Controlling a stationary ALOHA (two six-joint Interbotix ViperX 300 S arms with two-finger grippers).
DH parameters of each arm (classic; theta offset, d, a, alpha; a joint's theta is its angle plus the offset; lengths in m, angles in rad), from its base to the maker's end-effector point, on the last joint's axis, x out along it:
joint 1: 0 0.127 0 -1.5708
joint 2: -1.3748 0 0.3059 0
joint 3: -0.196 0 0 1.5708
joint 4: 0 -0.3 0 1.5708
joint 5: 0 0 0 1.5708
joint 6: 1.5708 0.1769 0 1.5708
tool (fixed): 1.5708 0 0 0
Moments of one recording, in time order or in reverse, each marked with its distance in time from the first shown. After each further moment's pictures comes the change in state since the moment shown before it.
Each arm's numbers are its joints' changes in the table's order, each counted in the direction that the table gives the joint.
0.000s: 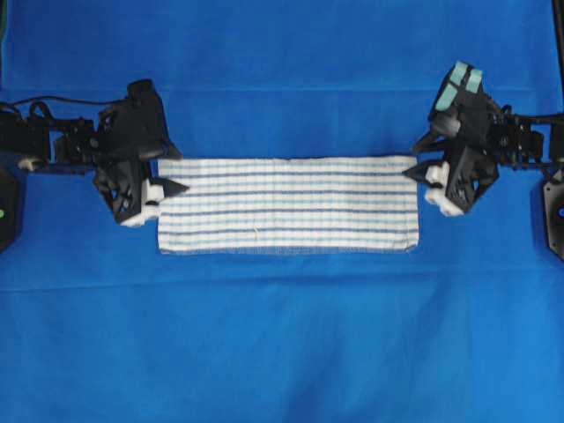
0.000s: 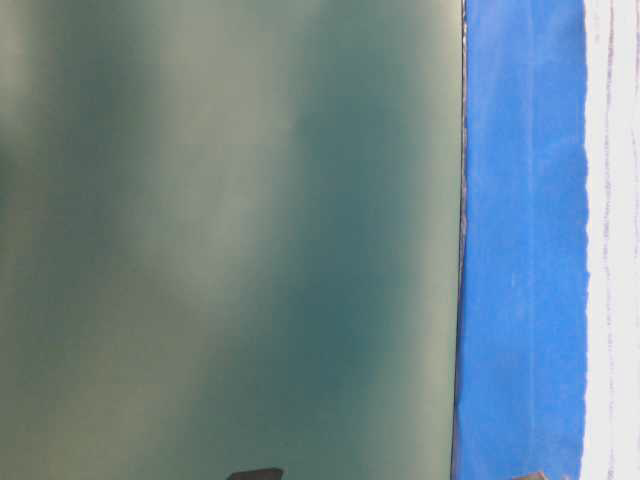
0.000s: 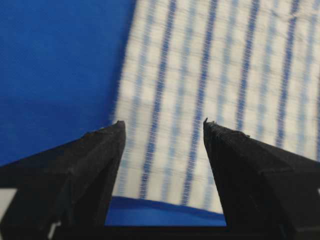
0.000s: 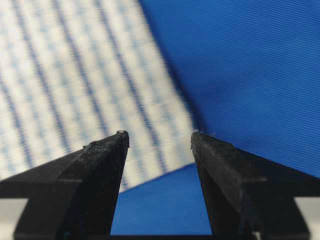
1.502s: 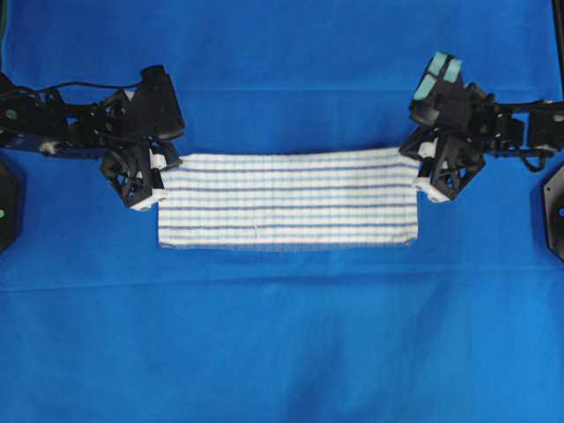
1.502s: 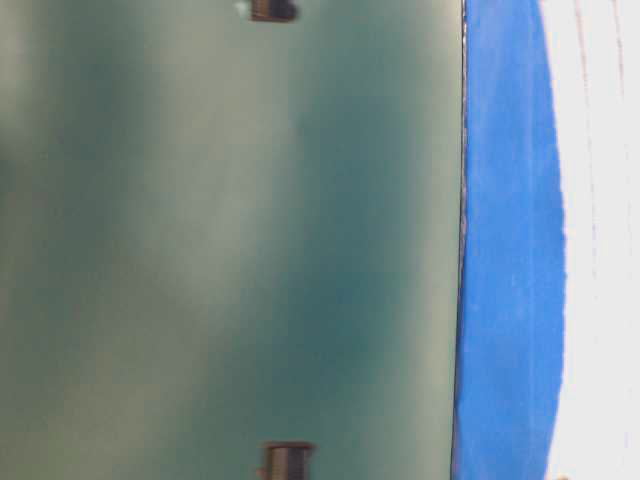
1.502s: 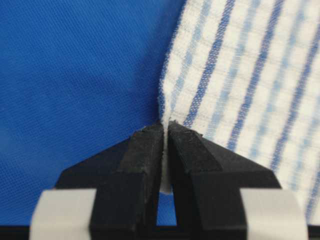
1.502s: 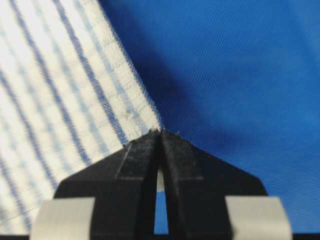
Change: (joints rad) left arm 0.074 0.046 -0.055 -0.002 -0.137 -0.009; right arm -0.041 0.052 -0.067 0.048 -0.063 -0.009
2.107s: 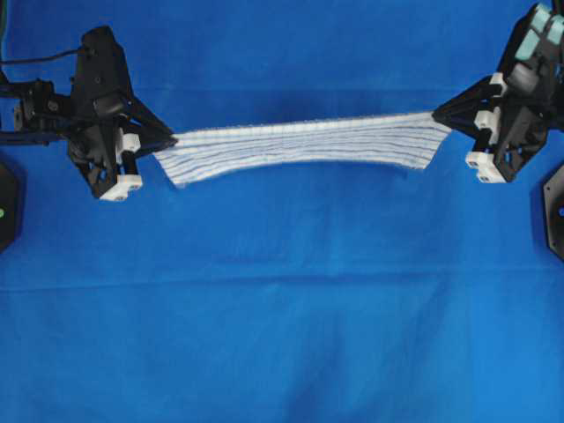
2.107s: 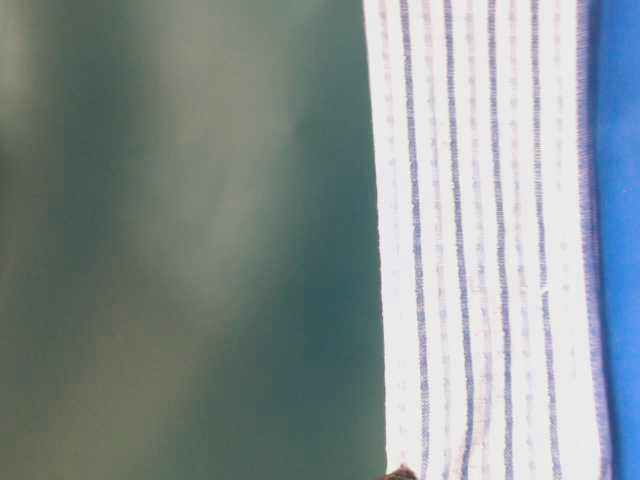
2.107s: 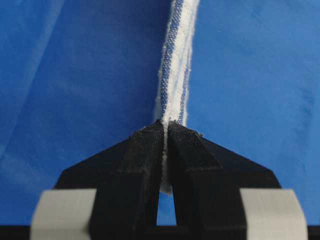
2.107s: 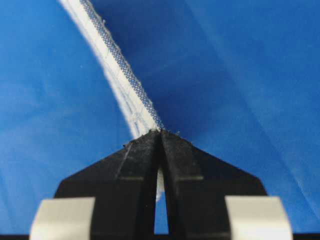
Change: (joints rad) left arm -0.034 -0.304 -0.006 0.000 -0.066 -0.011; right arm -0.002 -0.414 0.009 0.002 -0.156 0.003
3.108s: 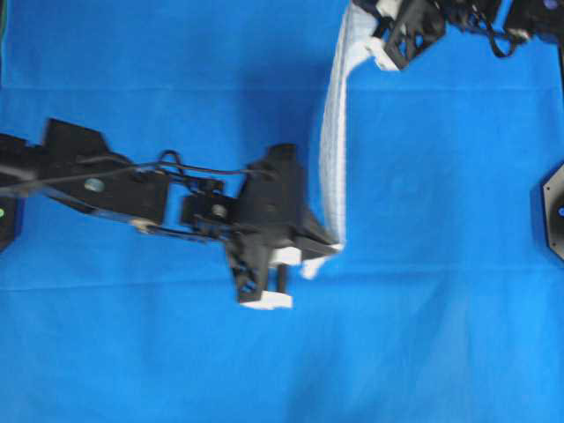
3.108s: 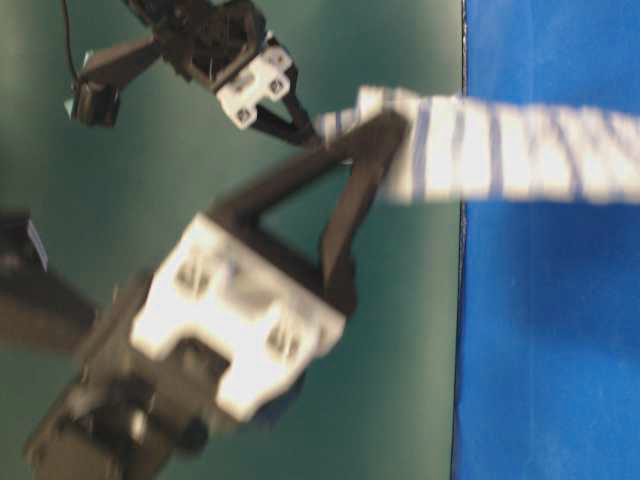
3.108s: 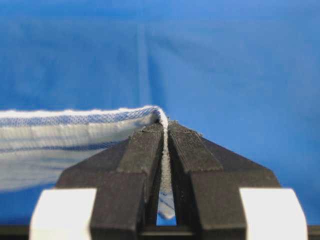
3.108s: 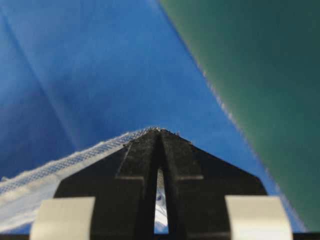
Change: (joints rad) left arm -0.336 0.537 -0.583 0.002 0.158 0.003; right arm -0.236 0.509 -0.442 0.244 0.132 -0.005
